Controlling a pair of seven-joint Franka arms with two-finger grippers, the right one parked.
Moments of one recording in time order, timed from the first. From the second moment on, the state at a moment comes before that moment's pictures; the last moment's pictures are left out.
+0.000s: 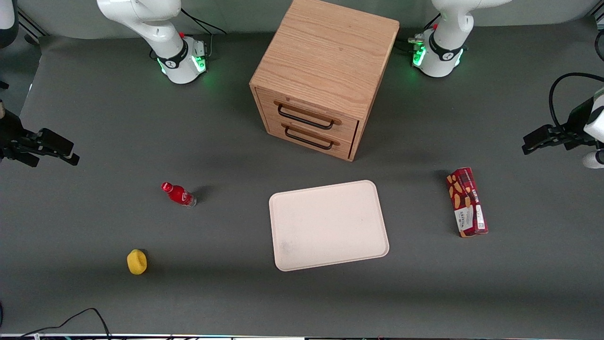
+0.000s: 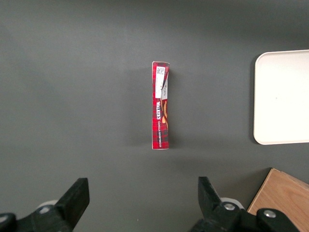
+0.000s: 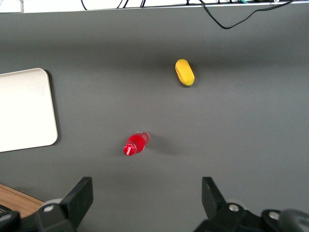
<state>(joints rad) 0.10 0.01 -0.08 -1.67 0.00 1.68 -0.08</state>
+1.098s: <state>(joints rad) 0.10 0.05 -0.10 -1.67 0.00 1.67 -0.08</state>
